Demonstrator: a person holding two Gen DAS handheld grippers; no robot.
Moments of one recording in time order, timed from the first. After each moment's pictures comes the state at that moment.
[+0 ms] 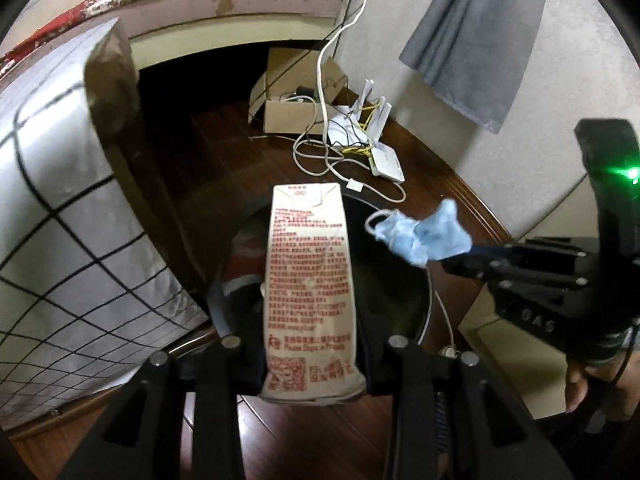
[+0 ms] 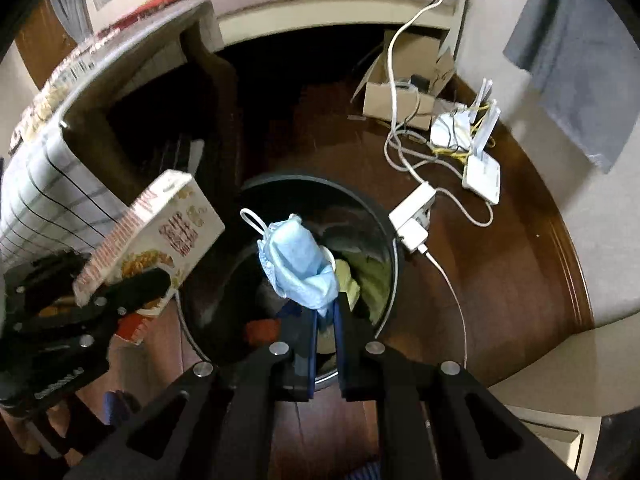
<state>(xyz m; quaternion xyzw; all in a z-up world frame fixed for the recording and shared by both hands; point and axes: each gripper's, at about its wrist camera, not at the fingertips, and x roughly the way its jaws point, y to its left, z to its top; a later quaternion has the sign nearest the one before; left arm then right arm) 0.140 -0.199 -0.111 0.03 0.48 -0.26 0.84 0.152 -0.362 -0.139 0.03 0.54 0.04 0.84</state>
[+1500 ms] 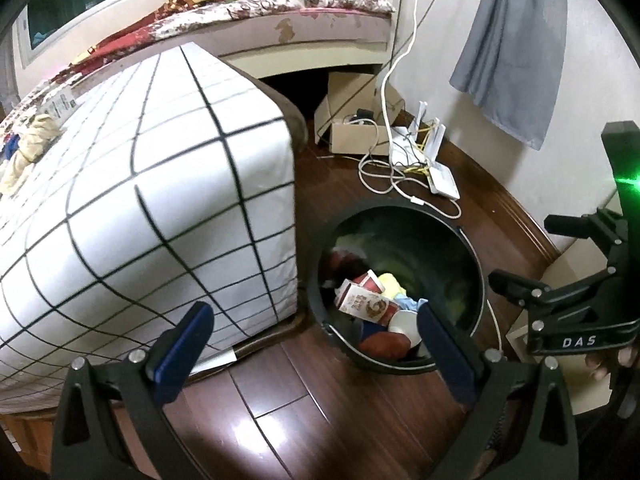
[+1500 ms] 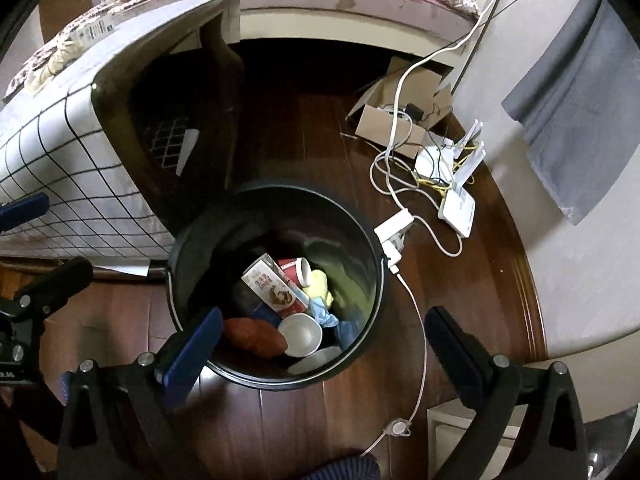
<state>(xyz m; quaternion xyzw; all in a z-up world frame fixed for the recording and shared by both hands) 0.123 -0.142 -0.082 0.06 0.44 -0.16 0.88 0.136 -0.324 -0.102 -0.07 0.50 0.01 0.86</state>
